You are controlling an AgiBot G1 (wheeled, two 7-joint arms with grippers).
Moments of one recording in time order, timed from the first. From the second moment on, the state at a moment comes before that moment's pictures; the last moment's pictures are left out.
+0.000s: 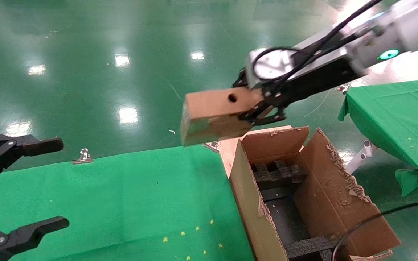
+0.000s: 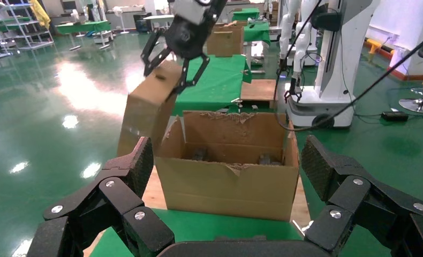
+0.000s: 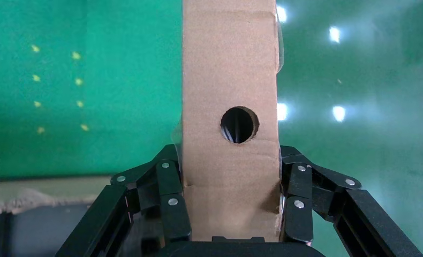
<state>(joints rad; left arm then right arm) -1.09 0.59 0.34 -1.26 0.68 1.47 -0.15 2.01 -0.77 -0.92 0.97 -1.52 -1.58 0.03</state>
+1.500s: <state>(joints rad) -1.09 0.59 0.34 -1.26 0.68 1.47 -0.15 2.07 -0.24 -1.20 1.29 -1.54 -1.45 0.73</state>
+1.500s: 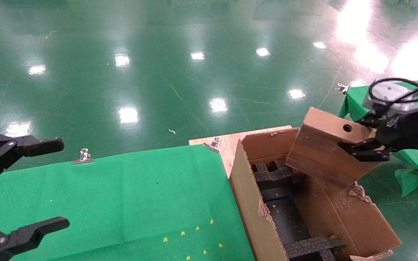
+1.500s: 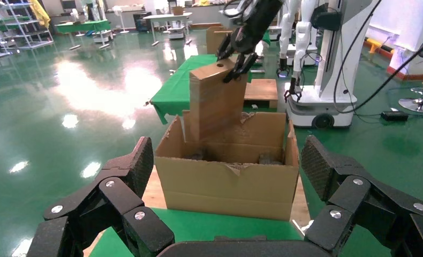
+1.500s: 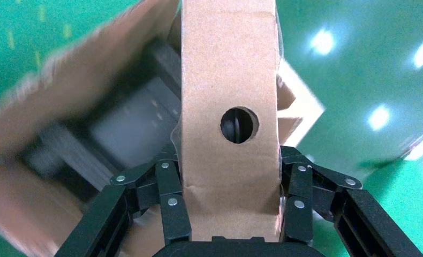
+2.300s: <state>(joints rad) -1.09 0.59 0.34 -1.26 0.68 1.47 -0.15 1.95 -0.21 -1.27 1.35 -1.64 -1.26 1.38</state>
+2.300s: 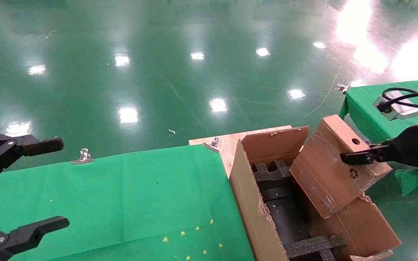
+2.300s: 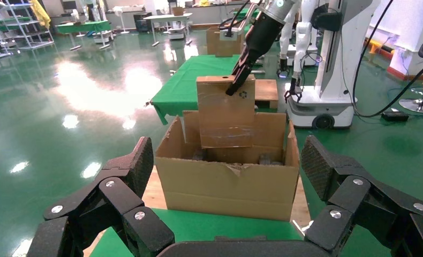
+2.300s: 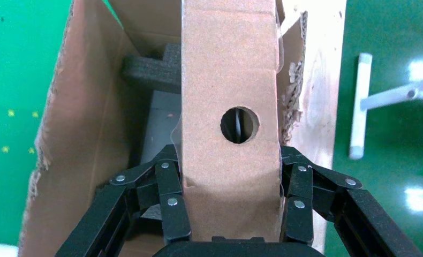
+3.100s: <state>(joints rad) -1.09 0.59 0.34 -1.26 0.68 1.47 -0.15 1.80 -0.31 -1.38 1.36 -1.85 -1.14 1.70</state>
